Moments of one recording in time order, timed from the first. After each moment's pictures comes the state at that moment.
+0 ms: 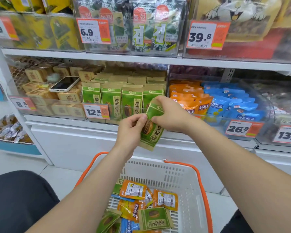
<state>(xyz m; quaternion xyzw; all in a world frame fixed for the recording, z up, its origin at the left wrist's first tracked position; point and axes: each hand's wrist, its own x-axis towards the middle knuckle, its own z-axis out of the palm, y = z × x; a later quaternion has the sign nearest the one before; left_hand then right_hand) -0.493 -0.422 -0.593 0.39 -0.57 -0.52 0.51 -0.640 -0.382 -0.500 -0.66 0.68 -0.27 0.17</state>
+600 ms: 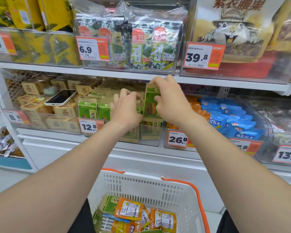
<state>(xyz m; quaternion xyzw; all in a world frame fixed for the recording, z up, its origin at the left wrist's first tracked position) -0.504 -0.483 -0.489 0.54 -0.78 -0.06 0.30 -0.649 -0.425 -0.449 -0.70 0.62 -0.34 -0.06</state>
